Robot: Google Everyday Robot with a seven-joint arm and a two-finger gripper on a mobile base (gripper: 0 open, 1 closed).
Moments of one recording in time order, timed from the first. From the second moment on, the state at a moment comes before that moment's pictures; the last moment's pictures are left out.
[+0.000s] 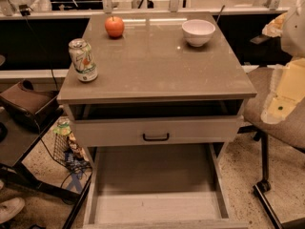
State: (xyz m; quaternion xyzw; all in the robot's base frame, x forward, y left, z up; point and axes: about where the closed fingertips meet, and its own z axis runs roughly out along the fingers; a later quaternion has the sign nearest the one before) arm 0.438 -0.213 0.988 -0.60 0.78 -0.05 0.18
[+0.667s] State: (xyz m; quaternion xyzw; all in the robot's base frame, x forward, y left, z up) arm 0.450 -0.213 0.990 -0.60 0.77 -0.05 0.19
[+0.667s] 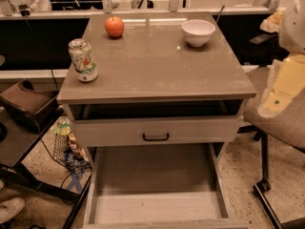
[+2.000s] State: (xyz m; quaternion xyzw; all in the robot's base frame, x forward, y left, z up) arm 0.613 -0.193 1.014 -0.66 0.67 -0.16 0.30
